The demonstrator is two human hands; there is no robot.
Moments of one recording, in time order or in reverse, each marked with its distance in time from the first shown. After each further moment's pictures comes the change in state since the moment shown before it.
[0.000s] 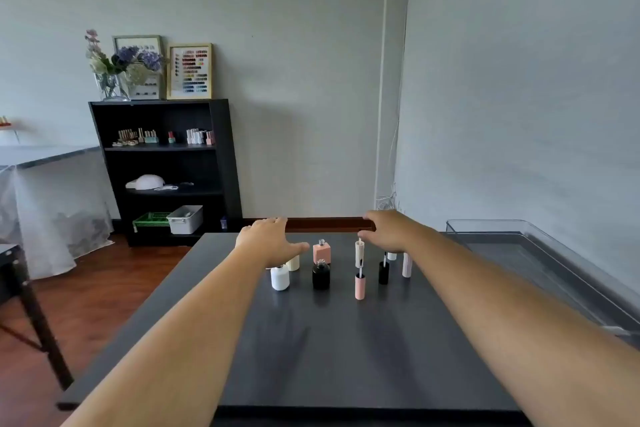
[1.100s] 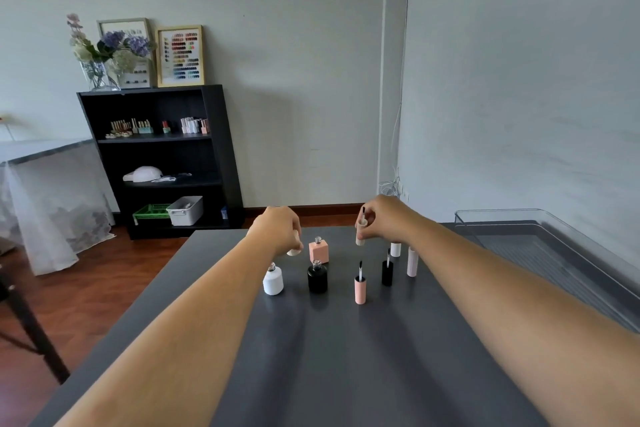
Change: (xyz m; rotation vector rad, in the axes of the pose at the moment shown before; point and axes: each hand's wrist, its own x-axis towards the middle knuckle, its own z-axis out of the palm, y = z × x) left_hand 0.042 0.017 0.009 -0.208 -0.045 0.031; right_hand 0.032 0.012 0.005 0.225 0.016 -0.094
